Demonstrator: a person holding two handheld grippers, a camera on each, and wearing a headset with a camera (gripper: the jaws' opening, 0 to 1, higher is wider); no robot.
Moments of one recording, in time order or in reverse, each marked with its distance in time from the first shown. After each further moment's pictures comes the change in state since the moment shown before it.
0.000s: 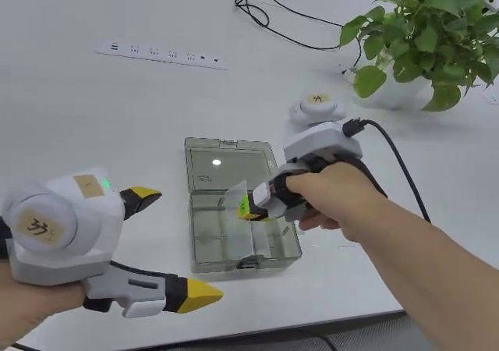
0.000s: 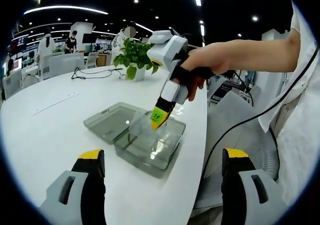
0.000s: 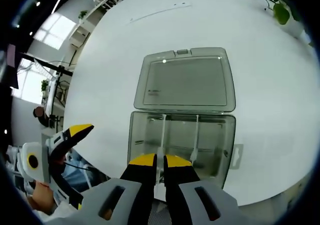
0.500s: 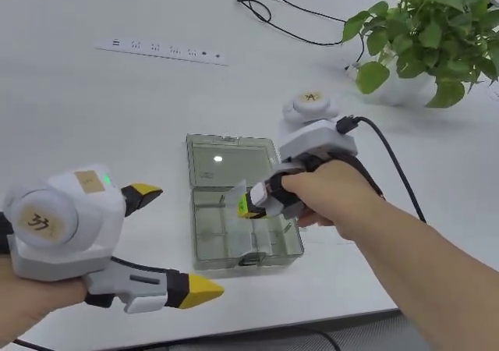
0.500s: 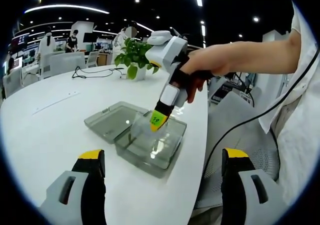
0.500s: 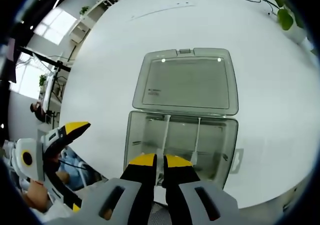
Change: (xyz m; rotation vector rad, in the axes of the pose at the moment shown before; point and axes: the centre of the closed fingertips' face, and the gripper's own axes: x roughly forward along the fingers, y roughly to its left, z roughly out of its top) left arm 0.001 0.003 -0.001 -0.008 0.001 0.003; right arm 0.006 0.001 -0.001 -0.047 0.008 -0.034
